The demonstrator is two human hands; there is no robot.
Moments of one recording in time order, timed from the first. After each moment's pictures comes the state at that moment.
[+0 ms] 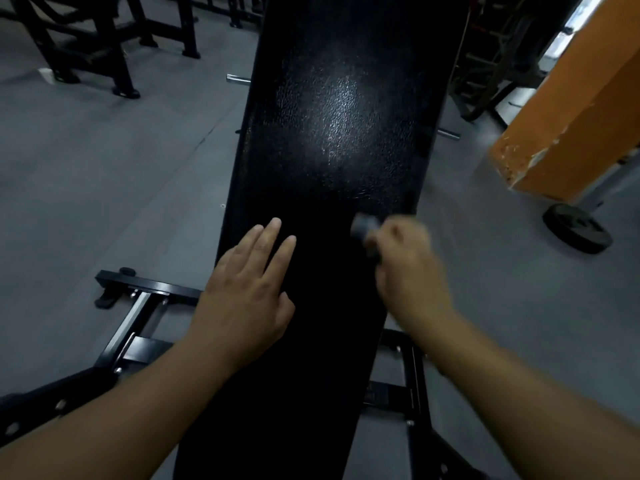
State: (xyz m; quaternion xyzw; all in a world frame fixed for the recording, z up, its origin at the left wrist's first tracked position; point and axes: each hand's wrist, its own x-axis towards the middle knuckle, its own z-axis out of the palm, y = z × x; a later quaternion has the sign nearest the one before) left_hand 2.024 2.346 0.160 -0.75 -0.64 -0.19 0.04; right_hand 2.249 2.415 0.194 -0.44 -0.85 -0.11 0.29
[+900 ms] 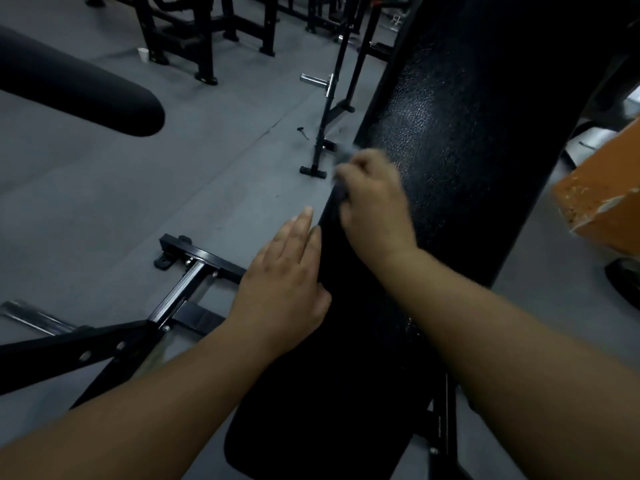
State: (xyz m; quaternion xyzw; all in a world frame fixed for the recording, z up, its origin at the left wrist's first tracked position) left_hand 1.971 2.305 0.145 -0.67 -0.71 -0.20 -0.02; right_hand 2.071 2.435 0.199 -0.38 -0.87 -0.08 0.32
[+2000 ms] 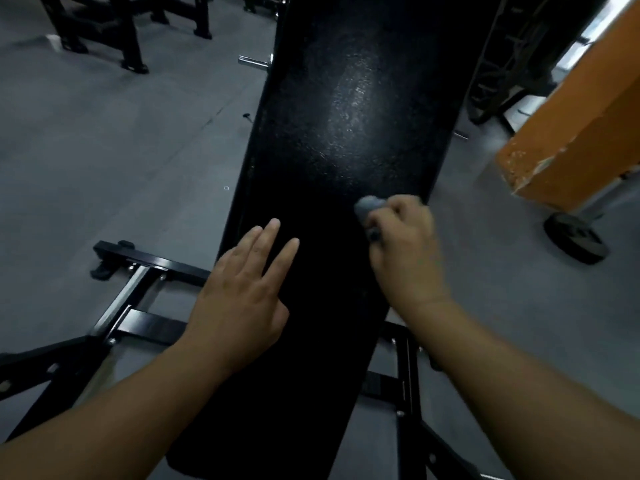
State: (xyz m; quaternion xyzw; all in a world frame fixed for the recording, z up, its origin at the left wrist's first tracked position) left_hand 2.023 2.310 0.117 -0.73 -0.65 -0.19 0.03; right_hand 2.231 2.411 0.175 -0.45 -0.83 -0.12 0.32
